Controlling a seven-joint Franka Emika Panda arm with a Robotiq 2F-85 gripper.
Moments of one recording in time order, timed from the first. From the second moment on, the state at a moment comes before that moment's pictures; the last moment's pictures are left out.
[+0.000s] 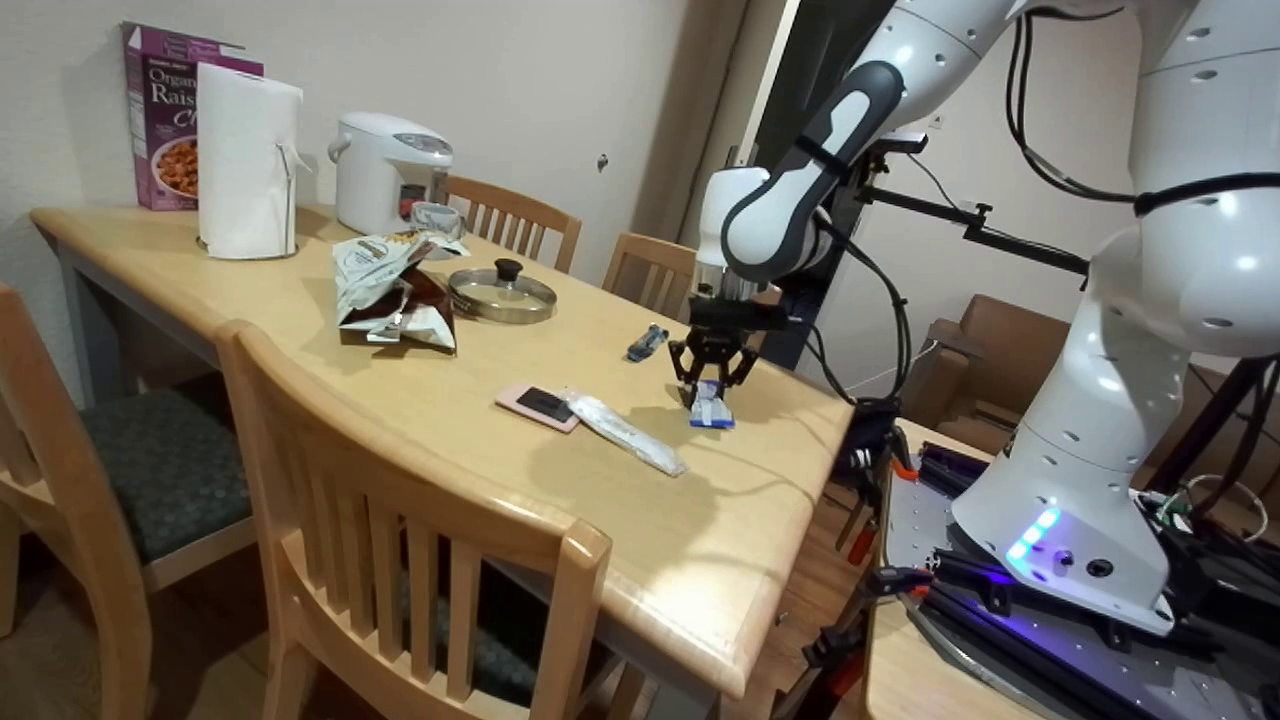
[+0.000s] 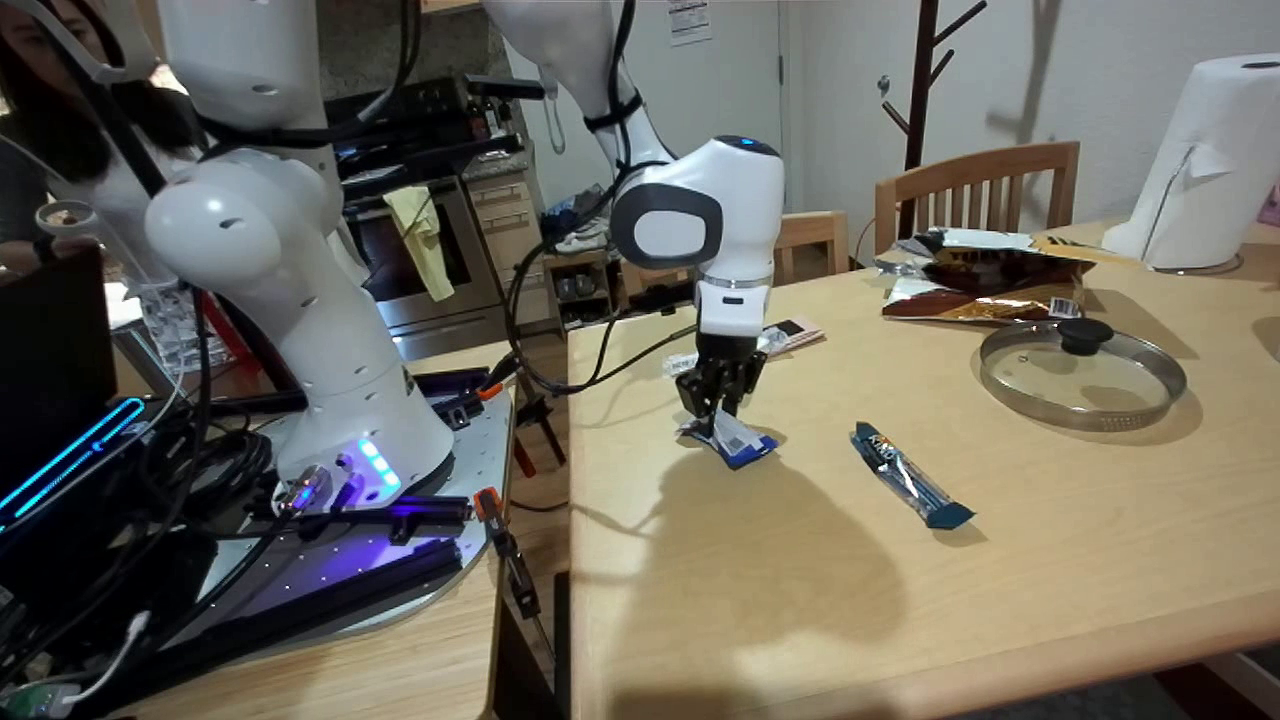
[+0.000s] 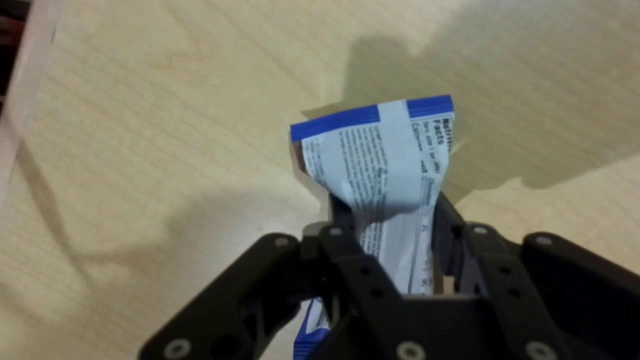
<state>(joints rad) 0.07 0.38 -0.16 -2.46 0.08 2.66 0.92</state>
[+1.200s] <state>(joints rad) 0.12 0.23 -0.19 -2.54 -0.39 2.60 0.78</state>
